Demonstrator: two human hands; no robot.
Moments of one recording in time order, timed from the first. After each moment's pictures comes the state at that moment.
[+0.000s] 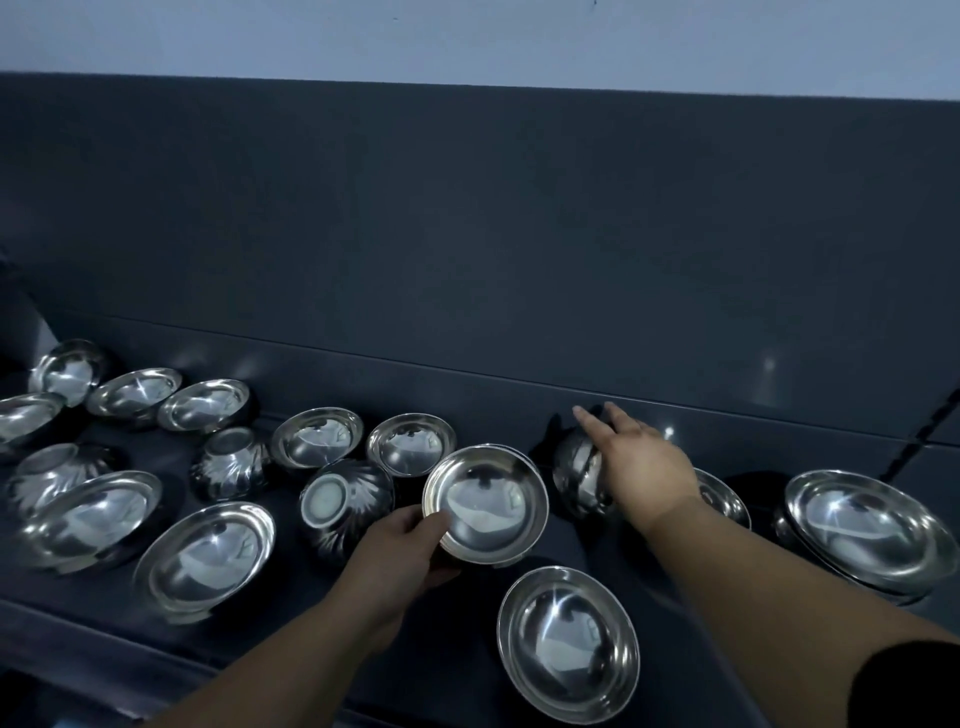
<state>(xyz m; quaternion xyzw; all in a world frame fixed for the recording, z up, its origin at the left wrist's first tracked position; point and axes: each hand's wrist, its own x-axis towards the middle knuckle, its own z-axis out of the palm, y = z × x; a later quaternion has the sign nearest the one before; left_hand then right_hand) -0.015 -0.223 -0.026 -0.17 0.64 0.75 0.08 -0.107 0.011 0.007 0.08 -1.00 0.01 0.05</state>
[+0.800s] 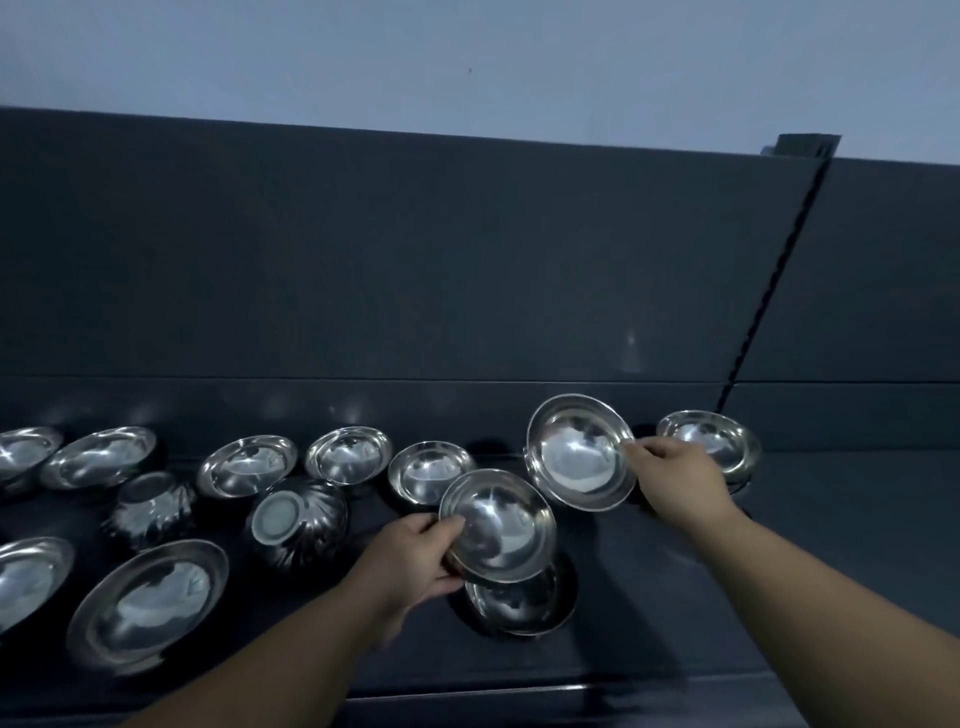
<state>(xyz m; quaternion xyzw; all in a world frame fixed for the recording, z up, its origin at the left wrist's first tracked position) 0.008 -0.207 -0.015 -0.05 0.68 0.70 0.21 0.021 0.049 0.040 -0.23 -0.84 0.47 0.14</state>
